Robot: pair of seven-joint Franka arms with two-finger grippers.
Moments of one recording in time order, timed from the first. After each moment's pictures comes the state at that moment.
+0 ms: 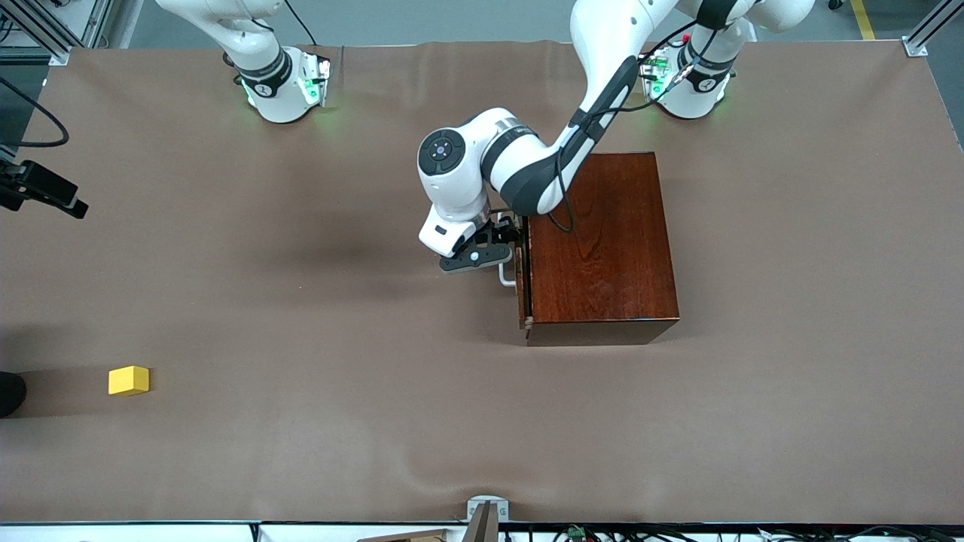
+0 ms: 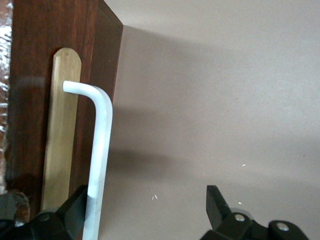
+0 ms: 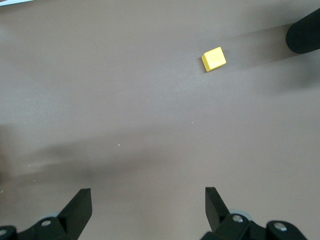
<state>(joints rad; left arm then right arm) -0.85 0.75 -0.02 -1.30 0.12 1.97 -1.10 -0.07 0.01 -0.02 -1.53 0.02 1.56 0.06</state>
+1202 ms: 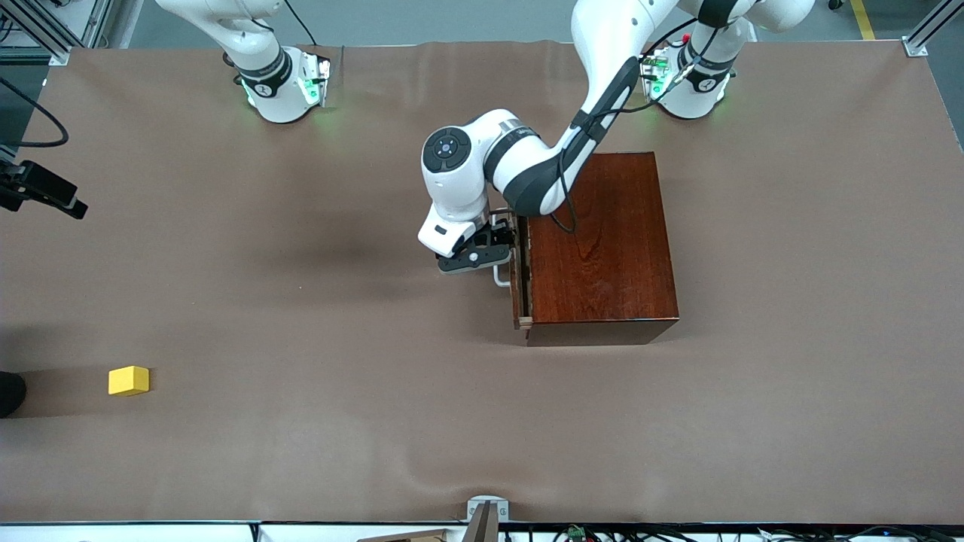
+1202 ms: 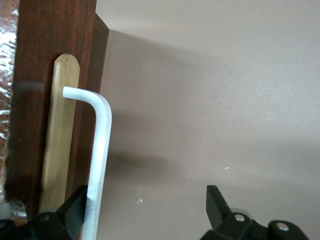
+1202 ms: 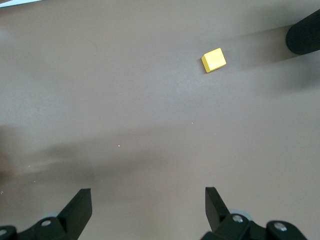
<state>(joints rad) -0.86 0.74 -0.02 -1.32 0.11 2.05 -1.10 -0.07 0.01 -0.02 -1.53 0.02 1.57 0.06</state>
